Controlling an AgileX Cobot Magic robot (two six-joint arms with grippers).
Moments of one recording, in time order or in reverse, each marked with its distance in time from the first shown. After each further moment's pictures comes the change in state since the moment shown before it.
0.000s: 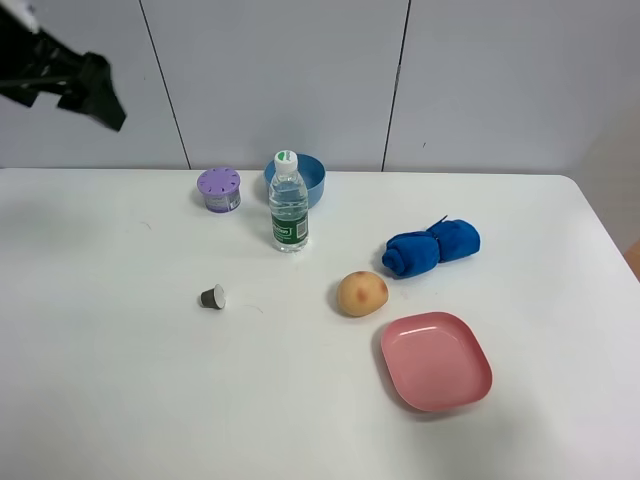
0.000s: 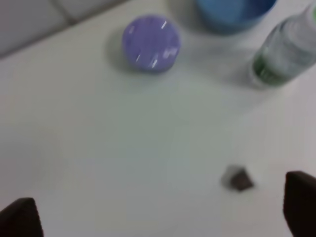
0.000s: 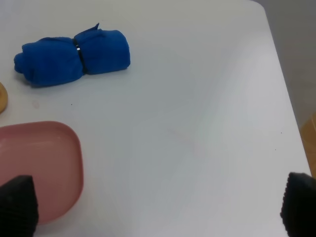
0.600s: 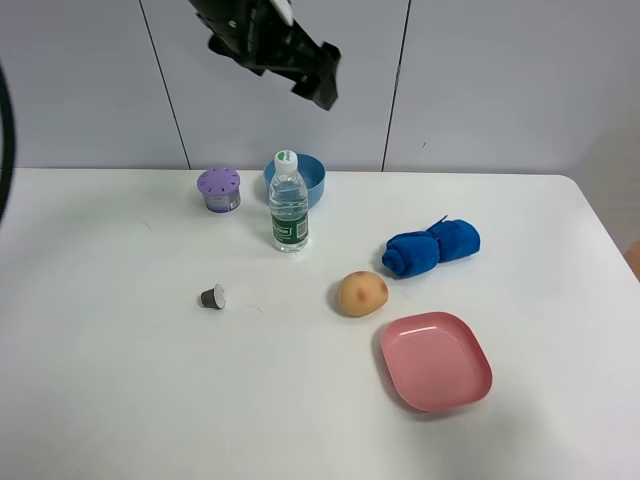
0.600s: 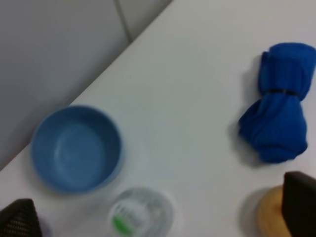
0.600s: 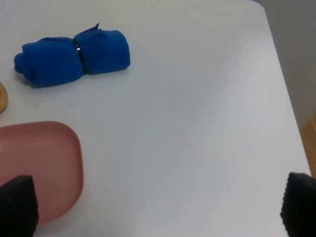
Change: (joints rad) left arm -0.395 0.491 -0.555 -0.023 -0.078 0.000; right arm 0.000 0.000 0.000 0.000 0.000 0.000
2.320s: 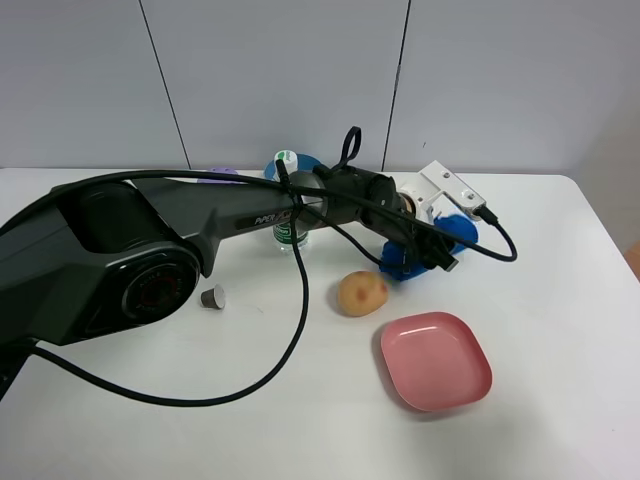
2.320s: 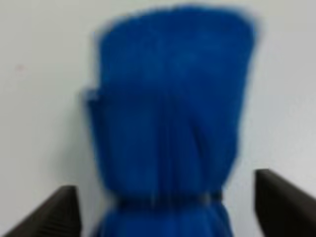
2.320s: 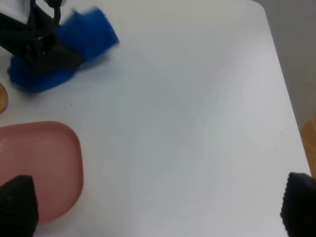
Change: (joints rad) left arm -0.272 0.604 0.001 -0.238 -0.711 0.211; right arm 0.000 0.000 0.000 0.000 0.000 0.000
